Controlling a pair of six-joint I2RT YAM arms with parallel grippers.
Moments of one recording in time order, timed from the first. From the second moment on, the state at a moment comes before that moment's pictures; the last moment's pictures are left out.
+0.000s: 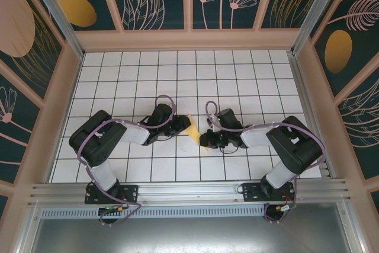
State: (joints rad) left arm -0.67 1.77 0.63 0.47 0.31 -1.11; right arm 0.64 1.60 0.49 0.19 -0.62 0.72
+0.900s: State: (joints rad) left arm -0.81 1.77 0.72 0.48 0.31 -1.07; right arm 0.61 1.65 0.48 0.32 -0.70 0.86
